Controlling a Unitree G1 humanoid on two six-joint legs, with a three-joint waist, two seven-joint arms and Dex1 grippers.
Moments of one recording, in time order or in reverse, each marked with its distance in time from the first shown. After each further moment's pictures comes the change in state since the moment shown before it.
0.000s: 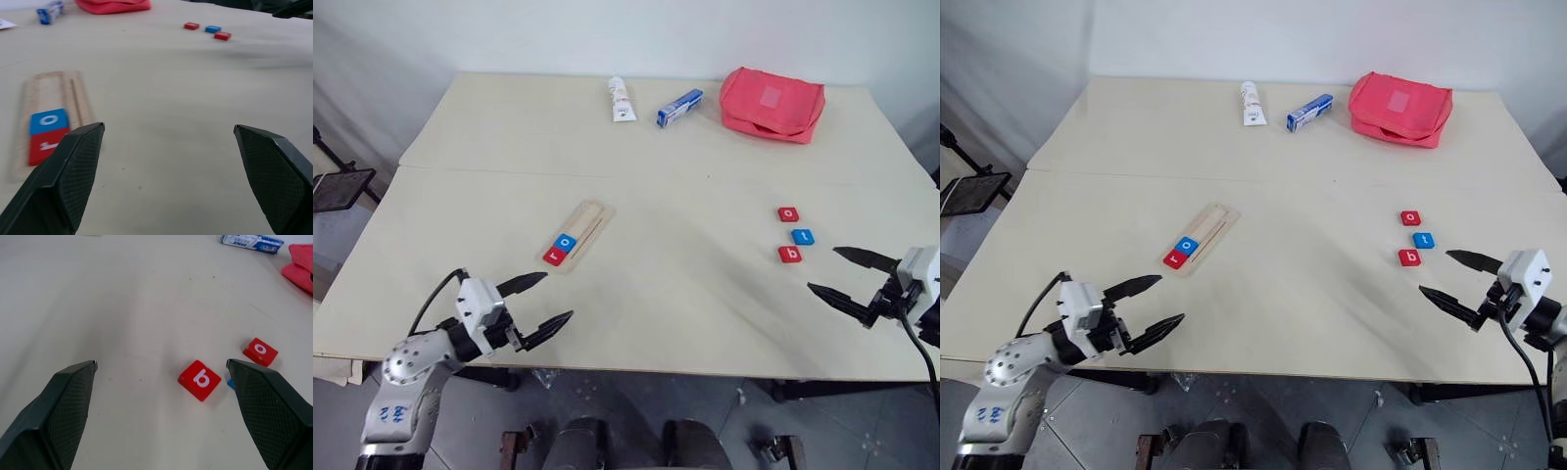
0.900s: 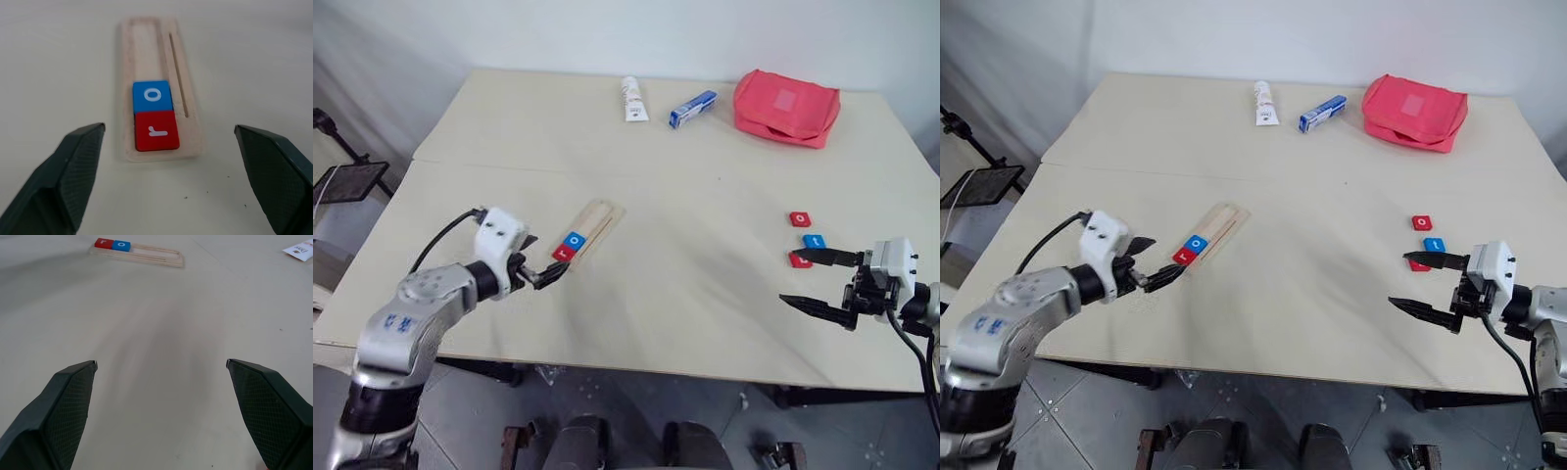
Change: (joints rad) left arm -0.531 0.127 -0.190 -0.073 0.047 0.865 0.425; right arm -0.003 -0.009 0.085 -0.220 0.038 0.147 0.112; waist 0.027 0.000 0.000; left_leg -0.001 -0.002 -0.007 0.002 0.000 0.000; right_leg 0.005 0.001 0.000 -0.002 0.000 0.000
